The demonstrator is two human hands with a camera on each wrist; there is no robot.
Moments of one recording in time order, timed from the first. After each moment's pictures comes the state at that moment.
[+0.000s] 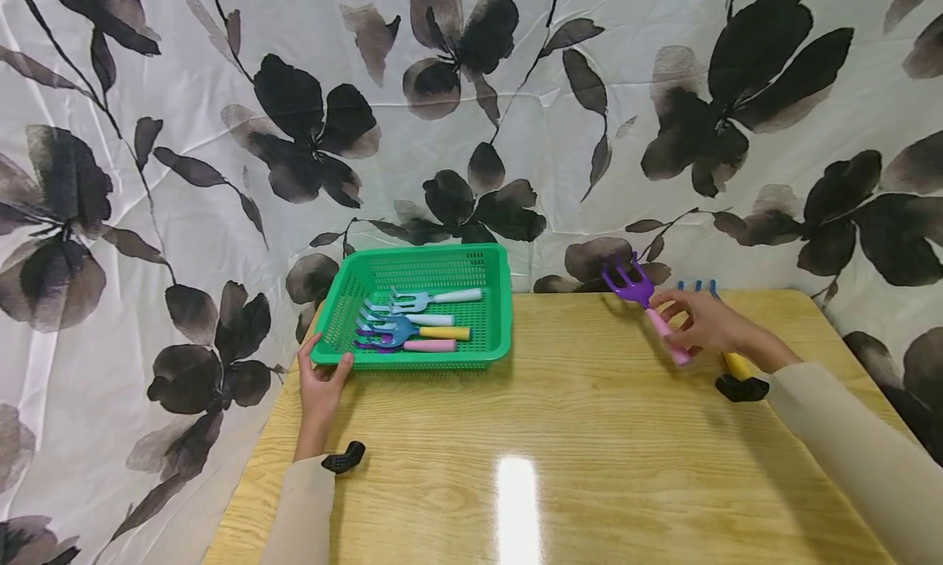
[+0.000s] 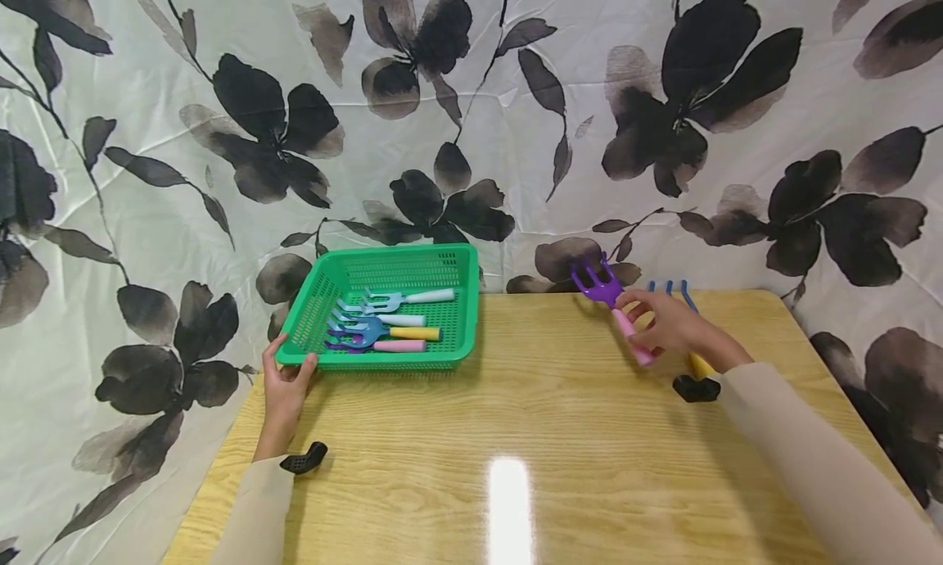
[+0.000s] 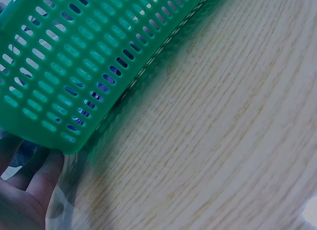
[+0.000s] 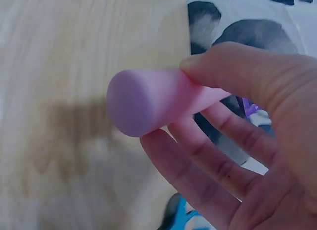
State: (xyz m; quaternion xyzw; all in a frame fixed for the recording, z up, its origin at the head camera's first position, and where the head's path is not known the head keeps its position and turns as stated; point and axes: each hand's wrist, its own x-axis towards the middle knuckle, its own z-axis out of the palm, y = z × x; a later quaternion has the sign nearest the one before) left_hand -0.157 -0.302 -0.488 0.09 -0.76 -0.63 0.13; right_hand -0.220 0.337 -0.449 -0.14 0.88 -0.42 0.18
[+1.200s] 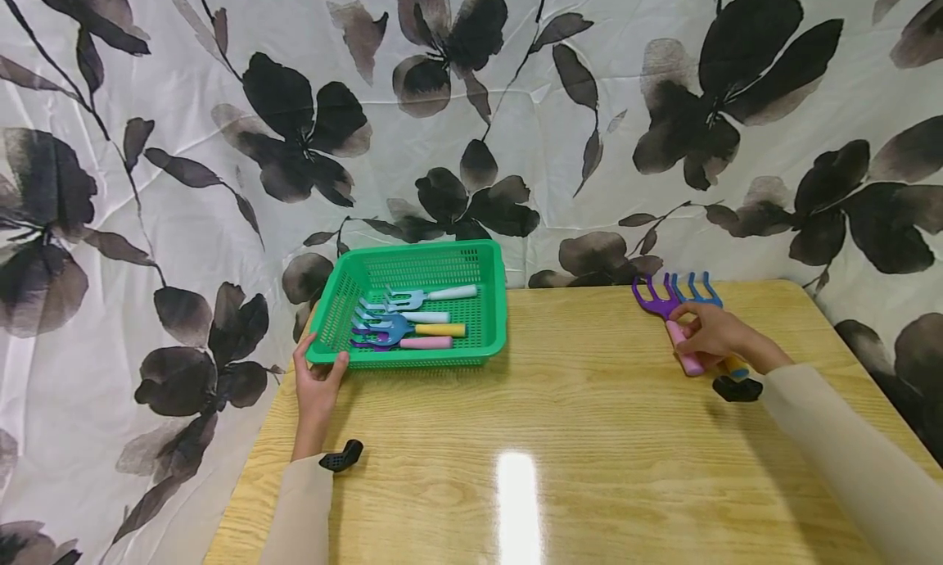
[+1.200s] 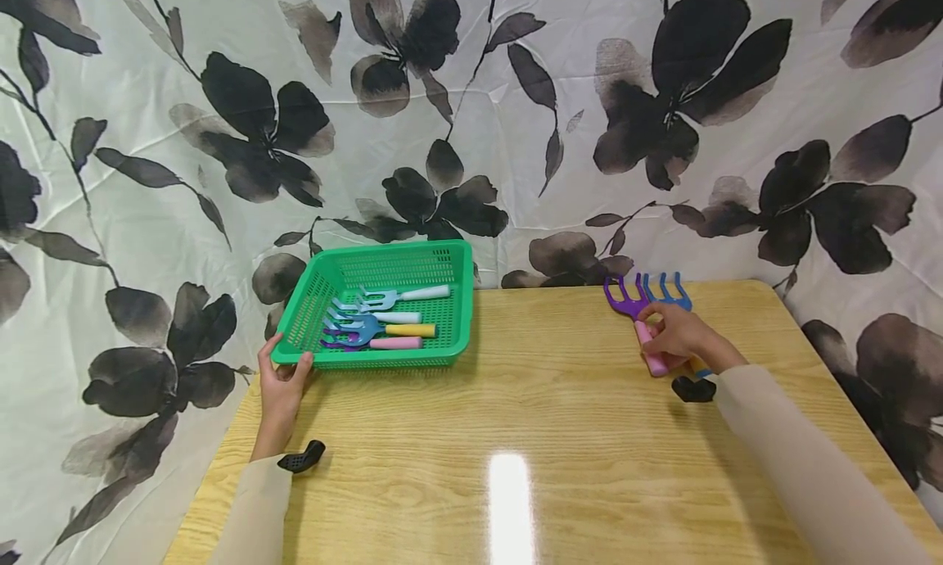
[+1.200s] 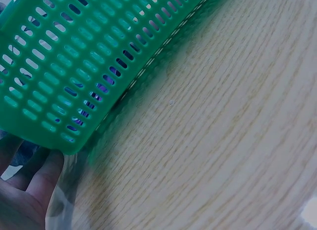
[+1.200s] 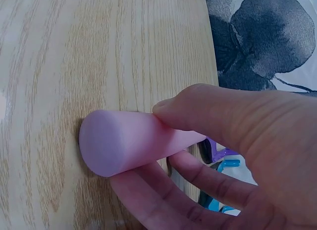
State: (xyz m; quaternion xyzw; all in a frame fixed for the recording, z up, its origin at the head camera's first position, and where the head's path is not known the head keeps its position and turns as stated) left_hand -0.170 -0.314 -0.522 0.10 -0.76 -0.62 0.14; right_hand -0.214 0.362 -0.478 -0.02 0.88 -0.40 0.24
